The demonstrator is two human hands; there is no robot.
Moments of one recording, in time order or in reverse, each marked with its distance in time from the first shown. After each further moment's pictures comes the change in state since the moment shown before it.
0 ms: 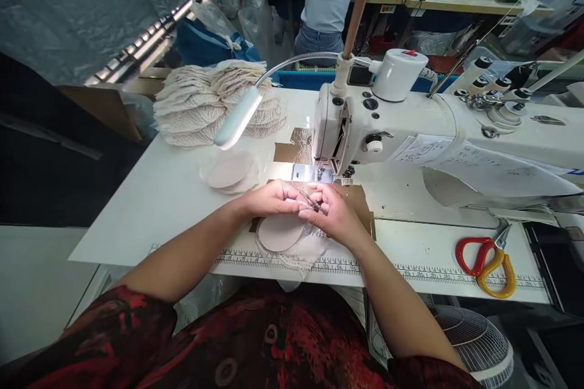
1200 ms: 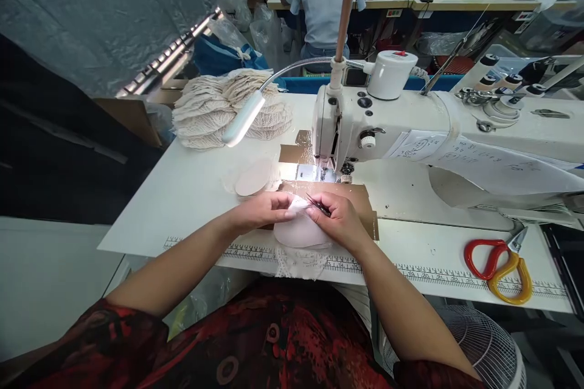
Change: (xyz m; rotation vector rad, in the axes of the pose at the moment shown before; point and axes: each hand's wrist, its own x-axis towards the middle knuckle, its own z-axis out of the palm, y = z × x) left_hand -0.037 0.008 0.026 -0.139 0.193 -0.187; right_hand -0.012 -0.016 -0.001 -0.119 0.019 -0.291
